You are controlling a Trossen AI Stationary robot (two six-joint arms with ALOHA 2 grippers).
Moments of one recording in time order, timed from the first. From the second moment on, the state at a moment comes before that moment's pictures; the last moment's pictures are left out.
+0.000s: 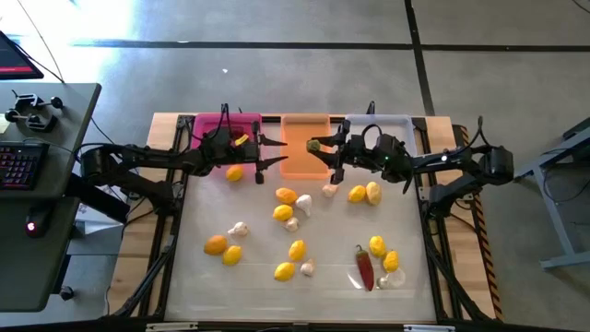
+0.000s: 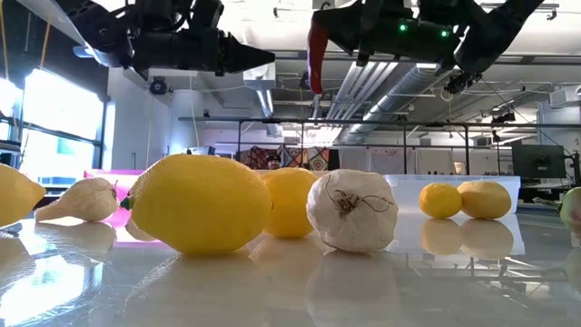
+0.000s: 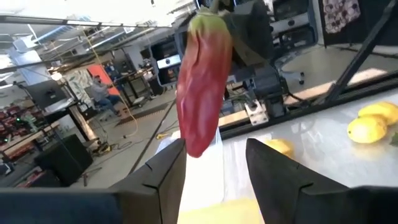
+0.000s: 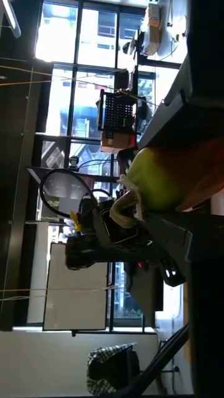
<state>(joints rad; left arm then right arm) 0.34 1.34 0.59 0.78 0.23 0.40 -0.25 1.44 0.65 1.08 -0.13 -0.05</state>
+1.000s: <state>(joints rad) 0.24 1.56 0.81 0.80 0.14 0.40 -0.21 1.44 0.65 1.08 -0.12 -0.09</state>
